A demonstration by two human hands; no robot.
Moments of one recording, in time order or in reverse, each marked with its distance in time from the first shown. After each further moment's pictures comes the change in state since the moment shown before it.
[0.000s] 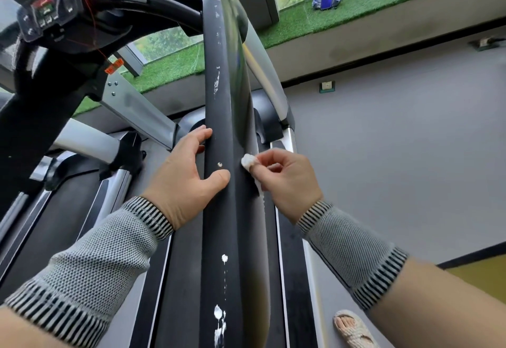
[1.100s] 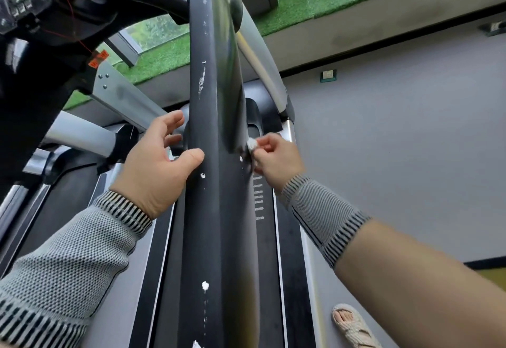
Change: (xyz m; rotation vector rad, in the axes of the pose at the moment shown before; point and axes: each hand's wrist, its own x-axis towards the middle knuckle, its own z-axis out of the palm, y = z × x) left_hand 0.030 -0.008 -0.003 -0.201 0.094 -0.119; right_hand 0.069 0.040 0.003 0.091 0.036 0.257
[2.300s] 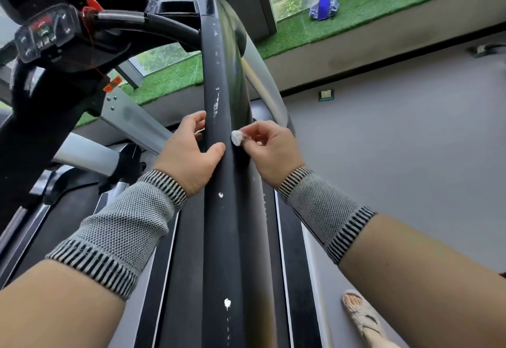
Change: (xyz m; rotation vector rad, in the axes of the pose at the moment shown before) left_hand 0.039 0.018 0.005 0.186 0.009 0.096; right_hand -0.004 -0.058 0.016 -0.184 0.032 -0.458
